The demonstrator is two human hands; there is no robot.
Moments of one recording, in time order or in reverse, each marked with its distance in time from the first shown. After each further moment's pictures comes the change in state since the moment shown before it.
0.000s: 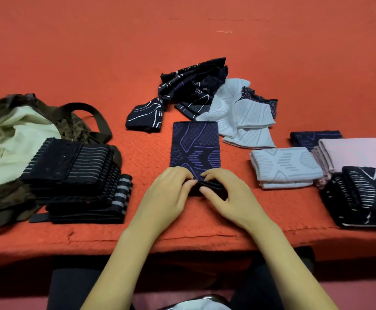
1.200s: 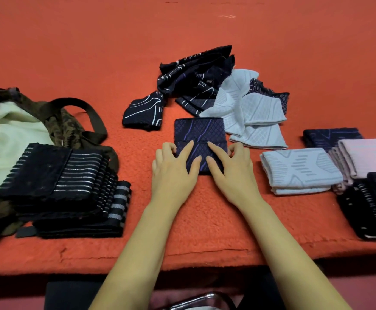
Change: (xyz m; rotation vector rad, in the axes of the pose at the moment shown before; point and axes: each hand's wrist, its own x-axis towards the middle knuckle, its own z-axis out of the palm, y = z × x) left_hand 0.051 -0.025 0.035 0.209 0.115 -0.376; right_hand 0.054 0.014 0.017 -0.333 0.107 0.250
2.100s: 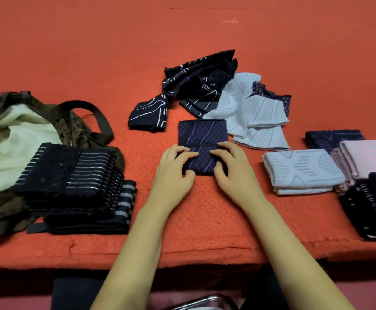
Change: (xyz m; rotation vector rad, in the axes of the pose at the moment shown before) left_hand -0.003 -0.013 -0.015 -0.341 -0.138 0.075; right_hand 0.000 0.004 0.001 0.202 -0.004 -0.083
